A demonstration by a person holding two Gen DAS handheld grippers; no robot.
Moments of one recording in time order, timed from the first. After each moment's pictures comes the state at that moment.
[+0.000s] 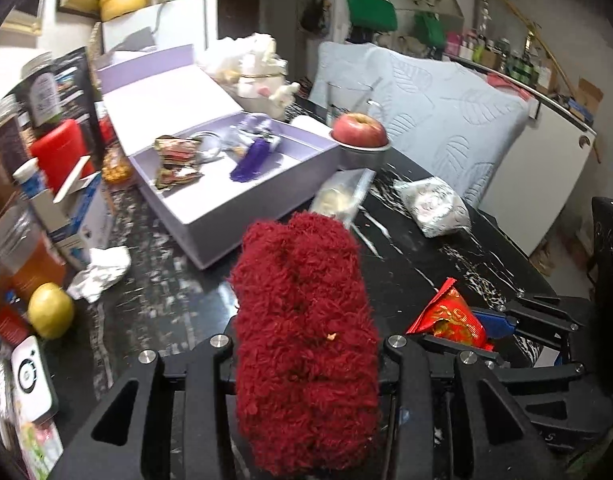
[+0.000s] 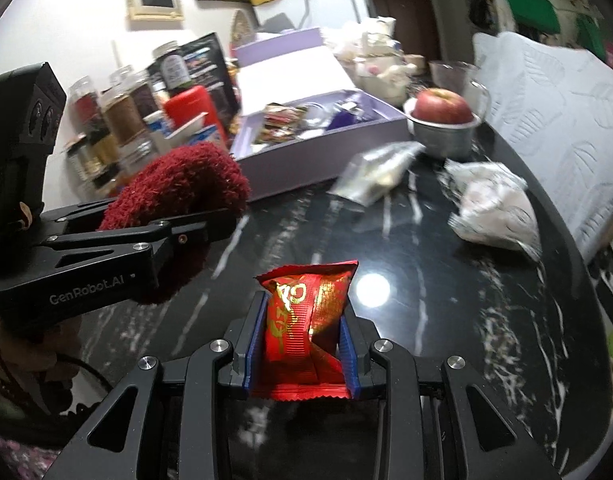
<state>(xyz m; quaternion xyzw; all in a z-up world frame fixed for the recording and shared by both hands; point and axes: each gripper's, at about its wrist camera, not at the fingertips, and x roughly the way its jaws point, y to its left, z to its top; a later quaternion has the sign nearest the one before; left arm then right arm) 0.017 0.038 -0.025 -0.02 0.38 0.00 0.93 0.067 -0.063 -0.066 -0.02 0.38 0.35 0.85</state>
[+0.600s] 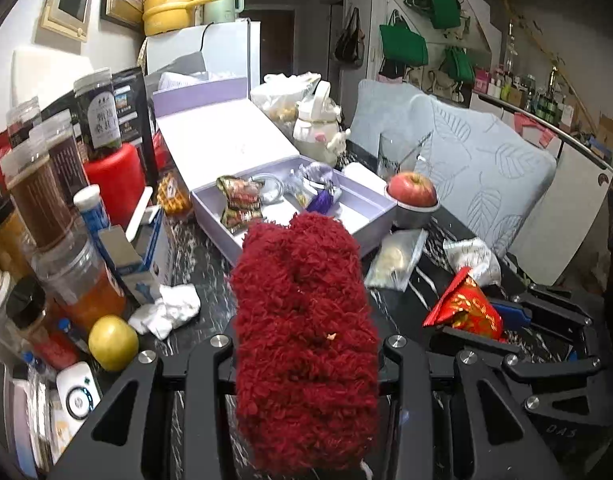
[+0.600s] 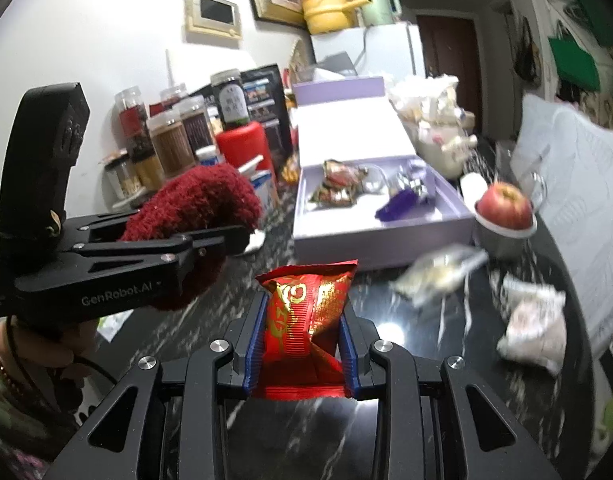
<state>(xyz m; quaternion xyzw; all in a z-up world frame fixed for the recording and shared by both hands) 0.017 0.092 0.017 -0.04 0.33 0.04 0.94 0.075 -0.006 -0.014 -0.05 0.31 0.42 0.85</state>
